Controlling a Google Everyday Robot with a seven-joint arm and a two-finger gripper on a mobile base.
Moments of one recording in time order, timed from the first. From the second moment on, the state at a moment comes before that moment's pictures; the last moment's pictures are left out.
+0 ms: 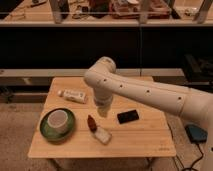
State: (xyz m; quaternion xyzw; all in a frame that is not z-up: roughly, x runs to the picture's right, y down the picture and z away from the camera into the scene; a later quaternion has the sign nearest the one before) arm 0.006 0.098 0.708 -0.08 -0.32 -0.93 0.16
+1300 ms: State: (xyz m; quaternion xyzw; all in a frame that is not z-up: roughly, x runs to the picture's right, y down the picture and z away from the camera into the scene) arm 0.054 0.080 0.695 -0.06 -0.32 -0.94 0.11
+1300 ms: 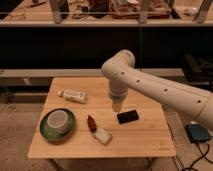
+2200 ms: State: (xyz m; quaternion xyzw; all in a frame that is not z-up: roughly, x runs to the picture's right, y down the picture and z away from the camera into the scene) arm 0.075 0.069 0.687 -0.06 -0.31 -0.95 0.09
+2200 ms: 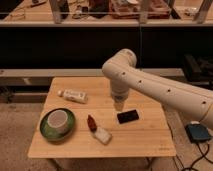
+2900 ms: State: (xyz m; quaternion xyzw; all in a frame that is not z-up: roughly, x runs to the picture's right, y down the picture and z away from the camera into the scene) arm 0.064 0.096 0.678 -0.06 -0.33 -0.94 0.08
